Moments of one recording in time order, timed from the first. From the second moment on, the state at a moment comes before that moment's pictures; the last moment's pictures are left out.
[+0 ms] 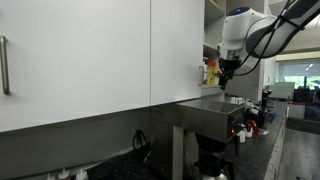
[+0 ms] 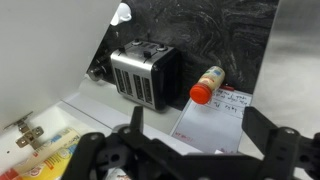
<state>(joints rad) -0.29 -0.38 0.10 -2.56 -0.85 2.56 0.29</state>
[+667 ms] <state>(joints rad) -0.27 -0.39 0.09 -2.56 -0.87 2.55 0.31</state>
